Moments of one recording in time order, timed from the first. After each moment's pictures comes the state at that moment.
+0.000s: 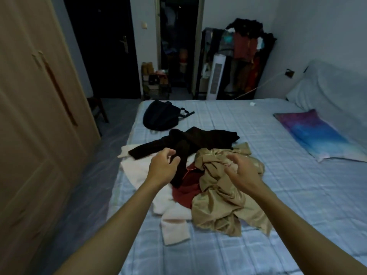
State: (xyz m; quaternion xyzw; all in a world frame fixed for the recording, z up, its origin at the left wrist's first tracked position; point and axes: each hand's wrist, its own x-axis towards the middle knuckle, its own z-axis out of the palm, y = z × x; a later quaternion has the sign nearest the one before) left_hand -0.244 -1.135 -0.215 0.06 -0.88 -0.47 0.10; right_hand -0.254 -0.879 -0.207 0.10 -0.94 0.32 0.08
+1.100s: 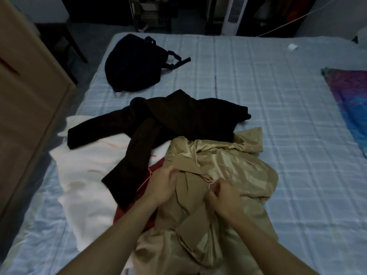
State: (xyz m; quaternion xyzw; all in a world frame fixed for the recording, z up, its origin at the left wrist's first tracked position) left_hand -0.581 -0.969 -0.463 0.07 -0.89 -0.43 -0.10; right_hand -0.596 -0.751 -0.465 -0.02 -0.94 0.27 -0.19
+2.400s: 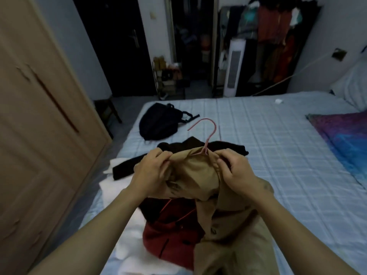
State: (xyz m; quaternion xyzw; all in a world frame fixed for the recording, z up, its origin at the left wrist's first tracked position) left_hand -0.499 -1.001 -0.236 -0.06 -0.97 -0.18 0.18; right_hand -0.556 -0.733 -0.226 0.28 -0.86 0.42 0.09
